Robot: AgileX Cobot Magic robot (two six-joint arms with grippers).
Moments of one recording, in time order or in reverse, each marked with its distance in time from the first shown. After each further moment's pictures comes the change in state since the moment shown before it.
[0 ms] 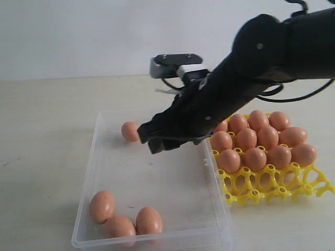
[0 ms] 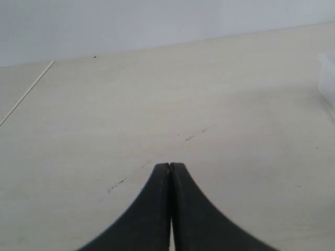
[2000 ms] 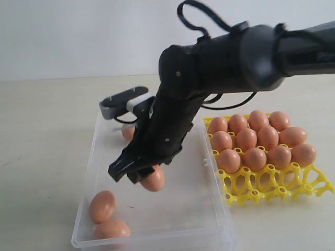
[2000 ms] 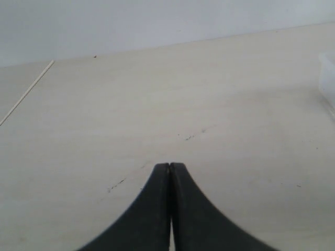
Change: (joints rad) left arm 0.000 0.000 0.000 0.000 0.000 0.000; right arm 0.132 0.198 -0.197 -0.190 0.141 0.026
